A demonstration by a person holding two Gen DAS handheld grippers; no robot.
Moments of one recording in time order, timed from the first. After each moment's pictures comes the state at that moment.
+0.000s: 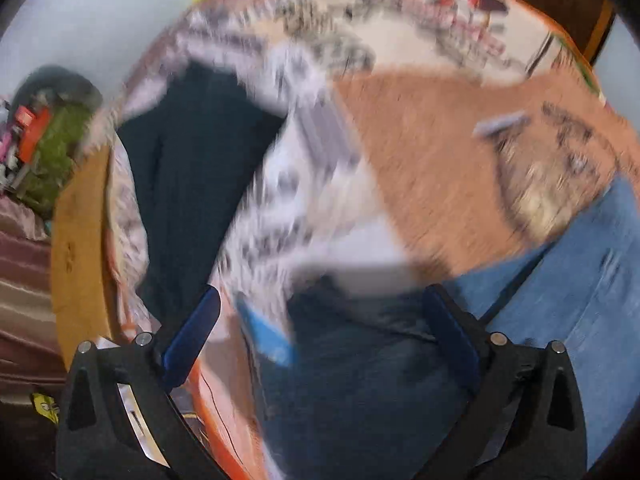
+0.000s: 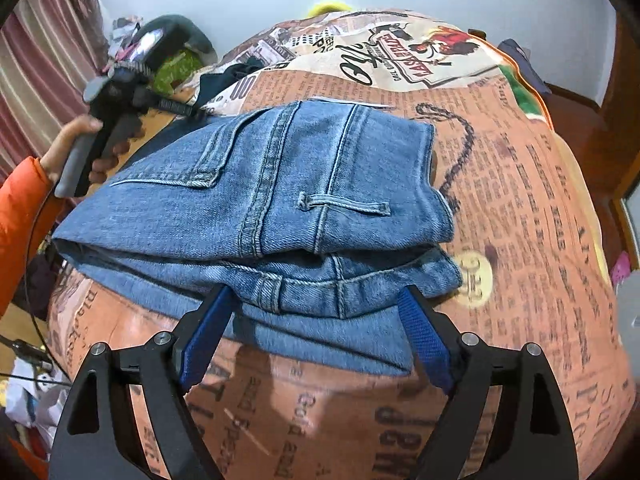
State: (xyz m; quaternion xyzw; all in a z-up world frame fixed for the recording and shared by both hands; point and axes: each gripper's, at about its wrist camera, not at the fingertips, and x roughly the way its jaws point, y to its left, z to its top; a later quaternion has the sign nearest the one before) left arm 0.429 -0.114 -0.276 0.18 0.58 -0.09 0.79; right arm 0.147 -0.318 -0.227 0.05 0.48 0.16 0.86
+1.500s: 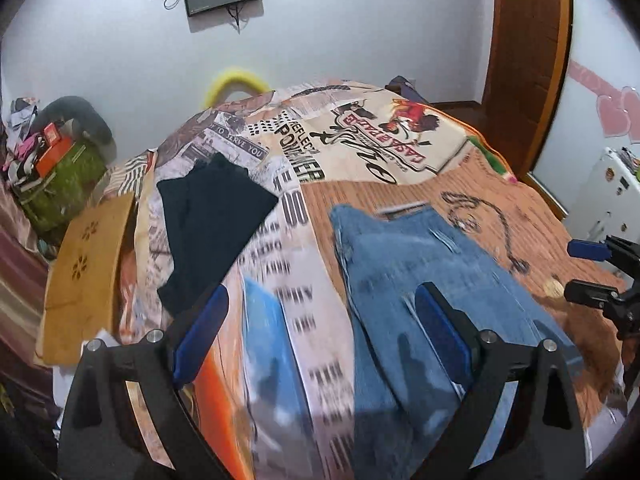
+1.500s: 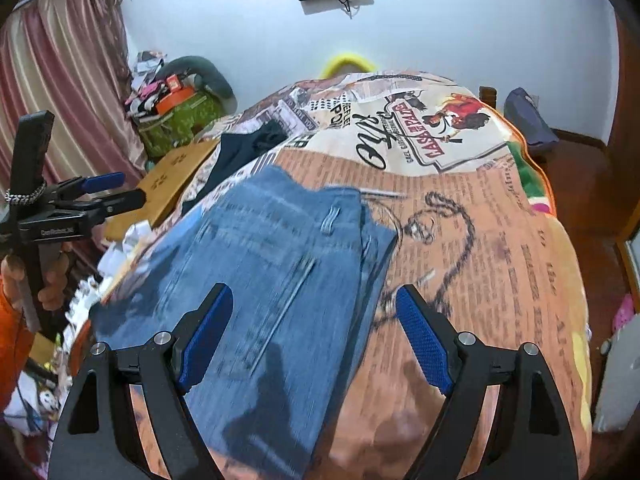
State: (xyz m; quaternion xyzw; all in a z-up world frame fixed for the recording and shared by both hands) left arm 0.301 -0.106 -0.145 0.10 0.40 -0.14 0.90; right arm 0.182 -0.328 -0.173 0.07 0.39 0.19 0.90
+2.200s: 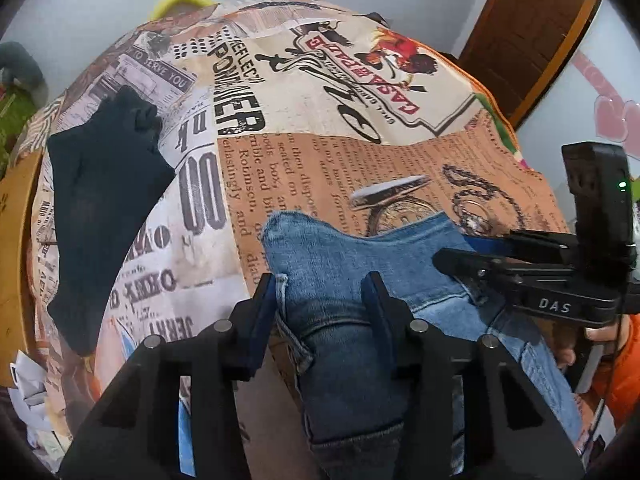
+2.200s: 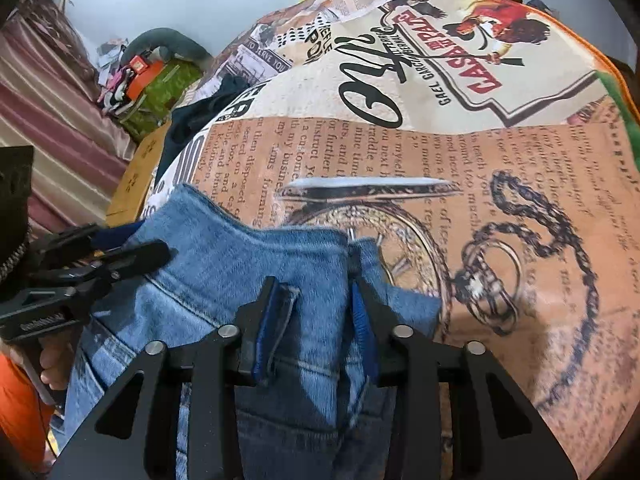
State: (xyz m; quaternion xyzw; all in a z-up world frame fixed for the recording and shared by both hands) left arm 0.425 -0.152 -0.243 0.06 0.52 -0.21 0.82; right arm 0.342 -0.306 -0.260 0.13 0.51 0.22 0.82
